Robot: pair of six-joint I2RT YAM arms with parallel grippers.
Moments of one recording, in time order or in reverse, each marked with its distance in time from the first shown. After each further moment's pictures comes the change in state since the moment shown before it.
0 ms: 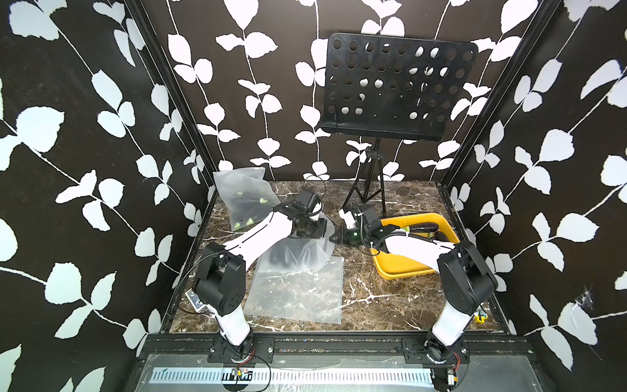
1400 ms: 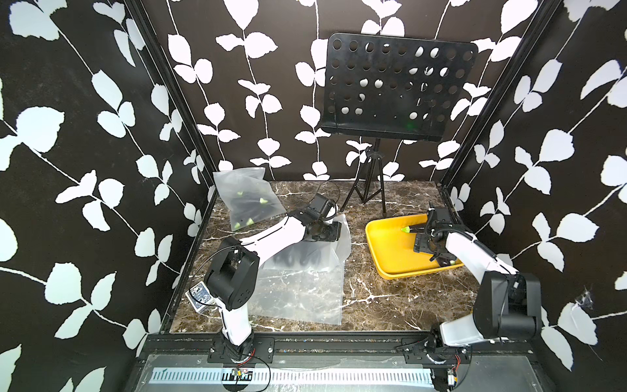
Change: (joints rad) left arm -0.077 0.076 -0.013 0.187 0.040 -0.066; right arm -0.636 -0.261 -0.110 -0.574 0.769 -0.432
